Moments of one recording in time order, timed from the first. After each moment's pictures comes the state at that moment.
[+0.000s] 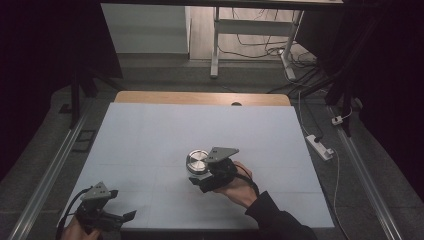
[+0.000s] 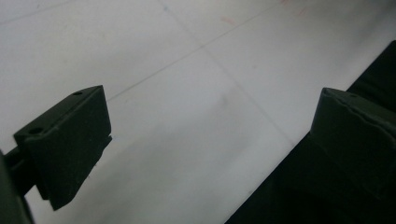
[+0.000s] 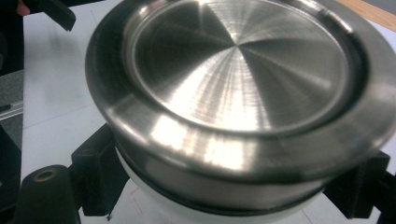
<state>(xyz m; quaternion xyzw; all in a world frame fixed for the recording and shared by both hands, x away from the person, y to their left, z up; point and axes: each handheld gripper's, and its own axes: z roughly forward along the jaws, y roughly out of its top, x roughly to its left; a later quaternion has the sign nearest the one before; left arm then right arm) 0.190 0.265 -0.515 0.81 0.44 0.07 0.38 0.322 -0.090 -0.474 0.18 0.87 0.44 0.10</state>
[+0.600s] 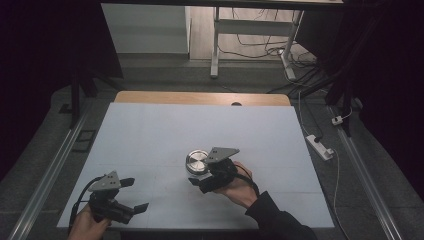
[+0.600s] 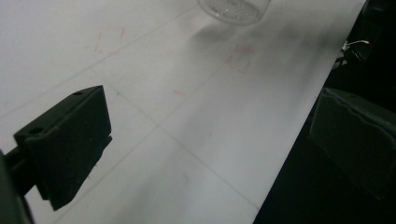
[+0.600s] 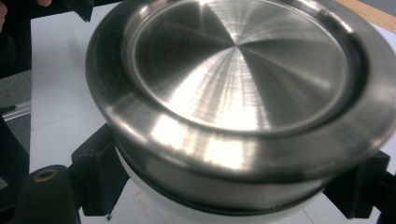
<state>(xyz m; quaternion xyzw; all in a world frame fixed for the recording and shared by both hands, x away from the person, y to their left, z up) 0.213 0.238 -0.491 0.82 0.34 0.07 0.44 0.319 -0.090 -0.472 0.18 0.87 0.45 0.09</state>
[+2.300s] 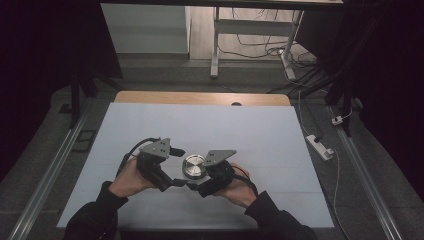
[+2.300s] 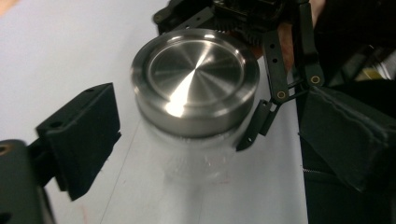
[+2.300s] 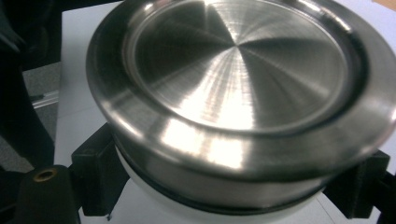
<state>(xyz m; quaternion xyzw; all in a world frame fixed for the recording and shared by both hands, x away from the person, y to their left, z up) 0.310 0.142 -0.429 0.89 0.10 0.03 0.44 0.318 -0.086 -0.478 0.14 0.88 0.45 0.06</state>
